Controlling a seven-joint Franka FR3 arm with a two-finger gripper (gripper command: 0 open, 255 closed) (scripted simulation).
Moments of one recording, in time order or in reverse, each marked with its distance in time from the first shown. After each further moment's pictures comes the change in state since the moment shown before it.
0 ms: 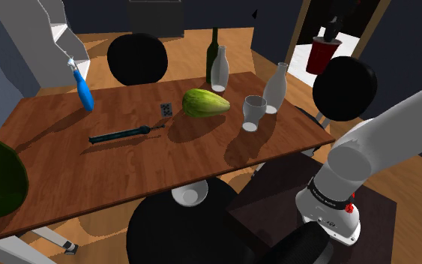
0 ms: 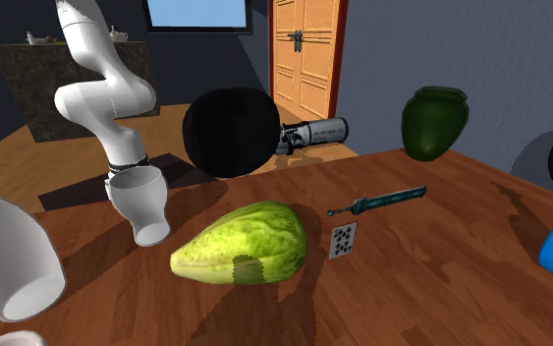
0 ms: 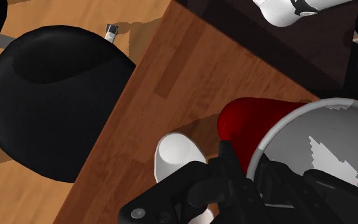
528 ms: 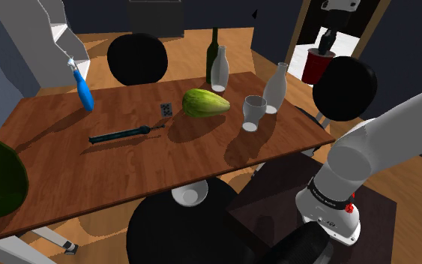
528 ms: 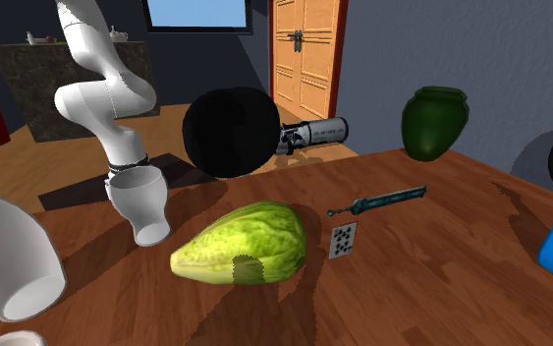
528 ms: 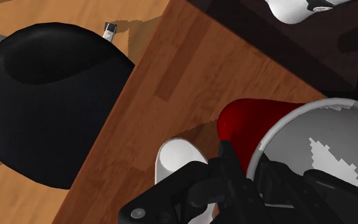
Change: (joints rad) arm -0.009 -0.026 -0.003 -0.129 -0.014 0.106 0.003
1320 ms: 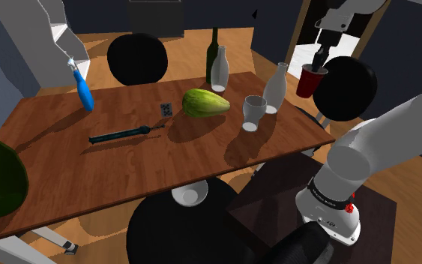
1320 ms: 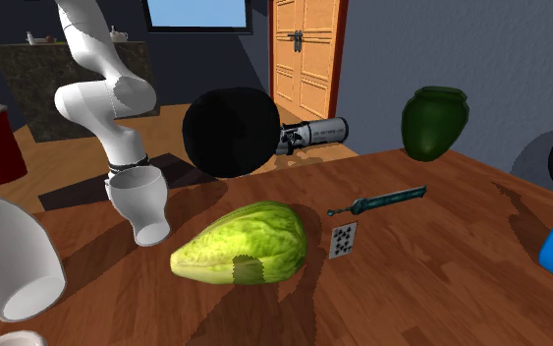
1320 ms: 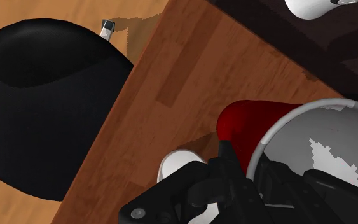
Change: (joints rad) arm -0.011 -0.010 -0.020 -0.167 -0.017 0.158 -0.009
